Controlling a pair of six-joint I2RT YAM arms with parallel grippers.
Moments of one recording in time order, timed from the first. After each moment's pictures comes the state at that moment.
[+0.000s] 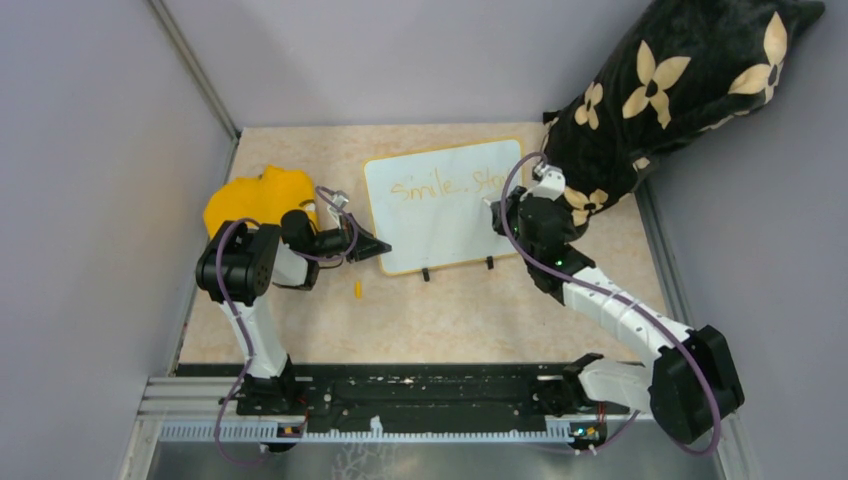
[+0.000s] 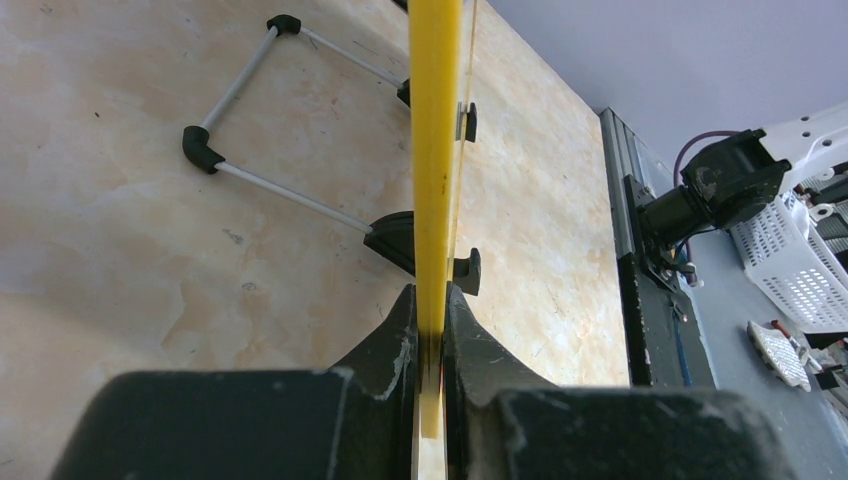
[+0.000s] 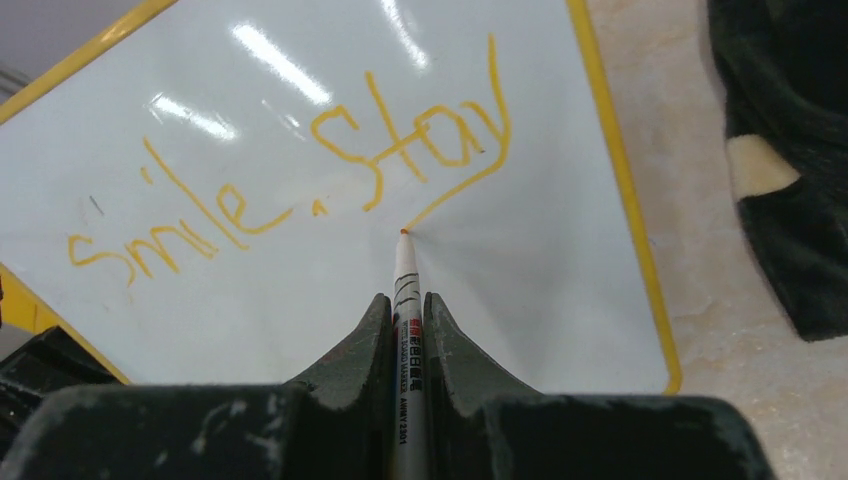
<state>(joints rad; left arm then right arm) -0.13 1.95 0.59 1.29 1.16 -0.55 0.51 1.13 0.71 0.14 0.34 0.56</state>
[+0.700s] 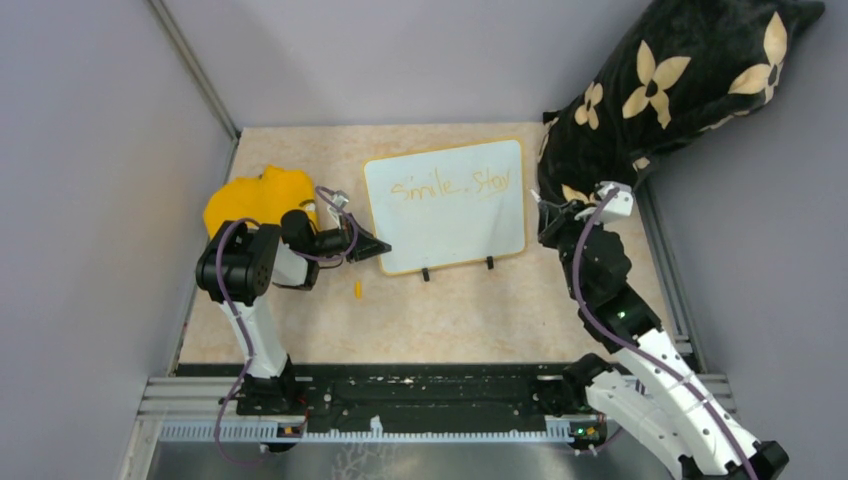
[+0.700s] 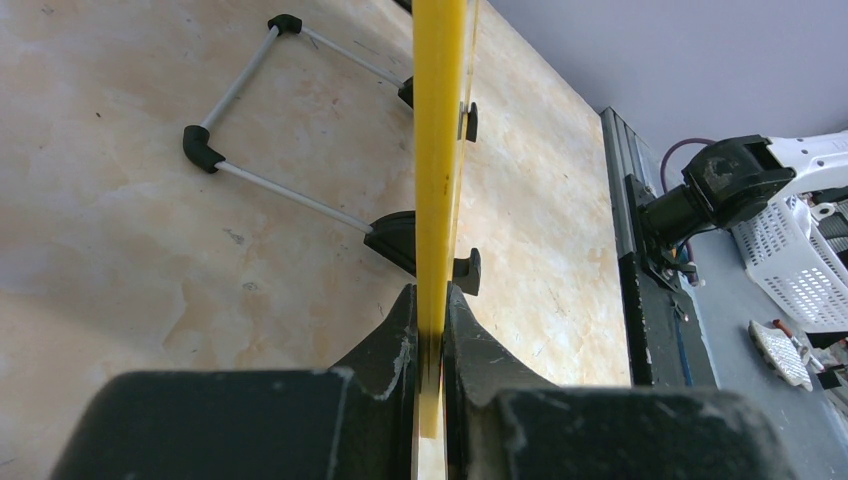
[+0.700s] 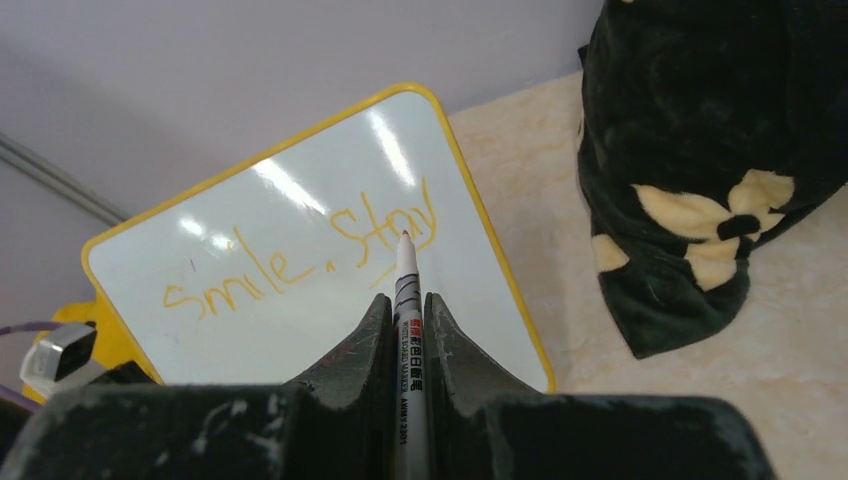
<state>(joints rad) -0.13 1.95 0.59 1.29 1.16 -0.55 0.52 0.64 0.70 -0.09 0.47 0.44</state>
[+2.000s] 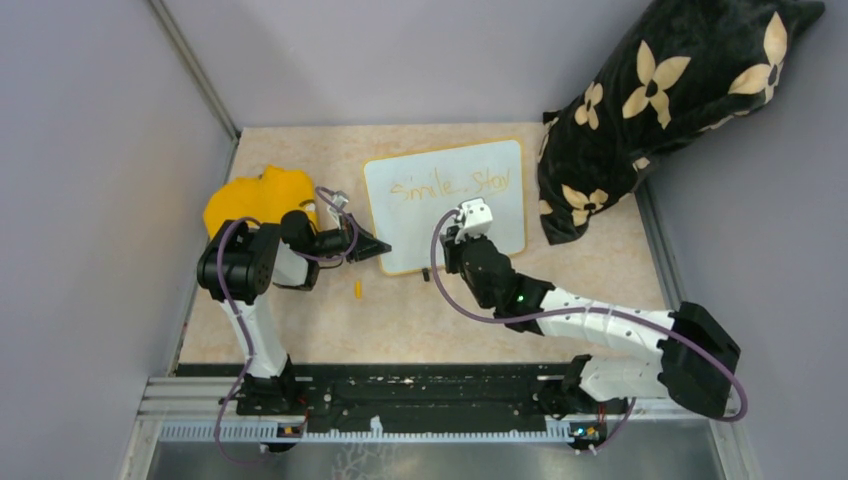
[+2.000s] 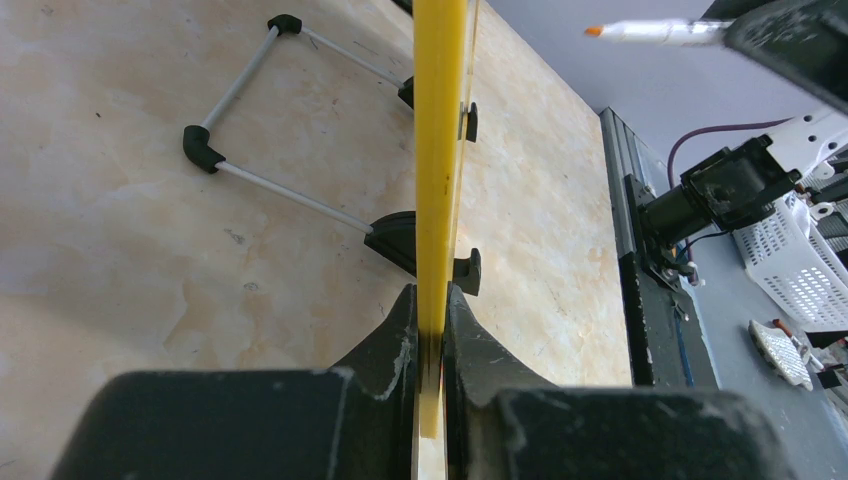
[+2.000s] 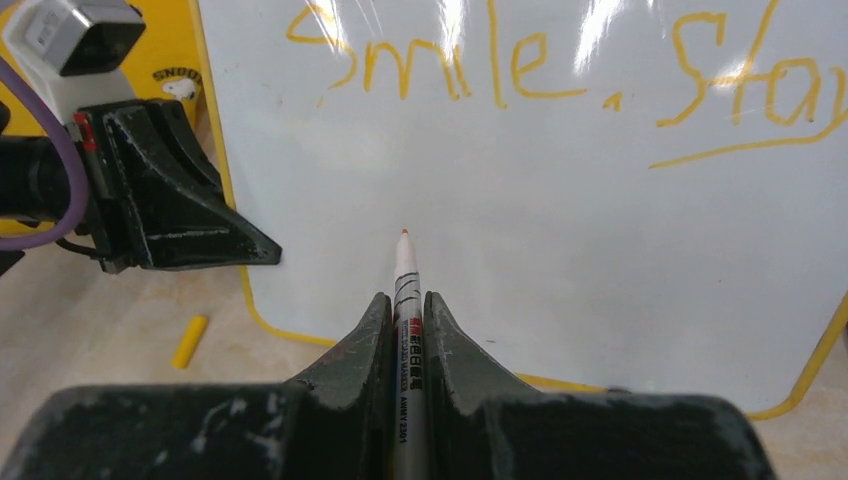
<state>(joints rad) -0.13 1.96 0.59 1.32 1.17 -0.56 1.01 1.16 0.69 0.25 0.61 0.25</state>
